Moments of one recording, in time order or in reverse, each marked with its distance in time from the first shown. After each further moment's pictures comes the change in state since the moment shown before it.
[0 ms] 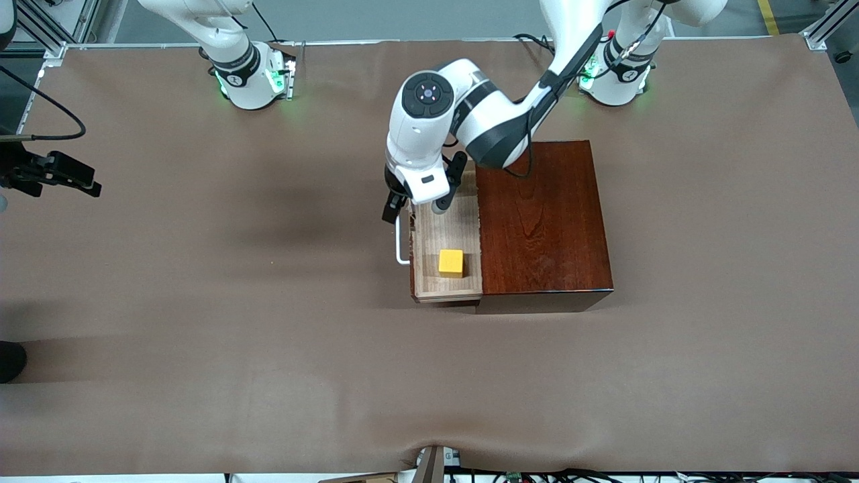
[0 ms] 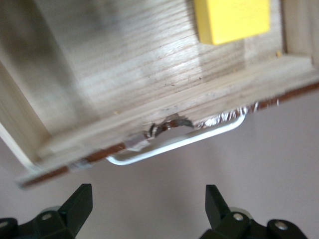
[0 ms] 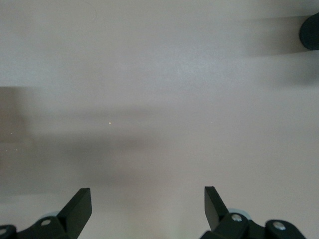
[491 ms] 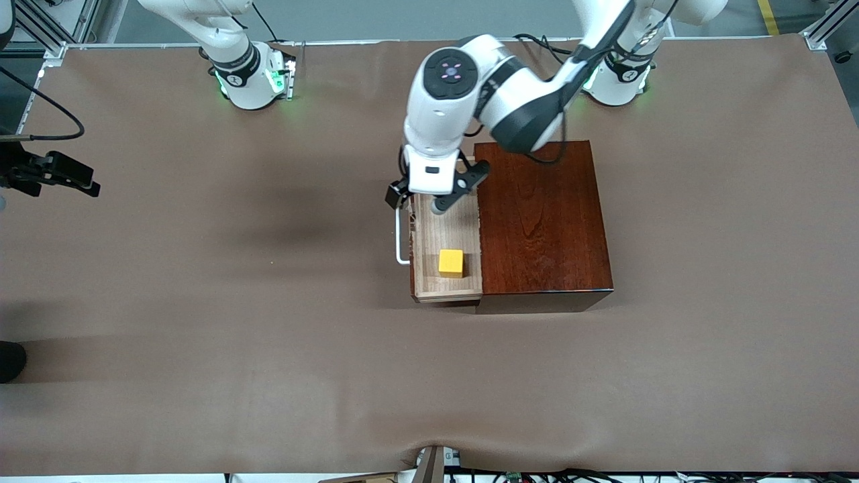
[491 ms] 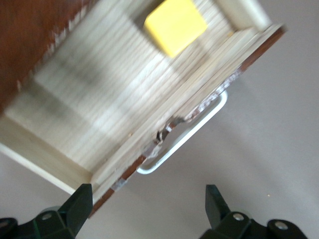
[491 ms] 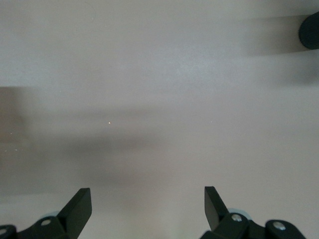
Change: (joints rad) left arm 0.028 -0.091 -0.015 -0.012 0.000 -0.153 0.508; right arm 0.001 0.000 -0.002 0.000 0.000 -0.001 0.000
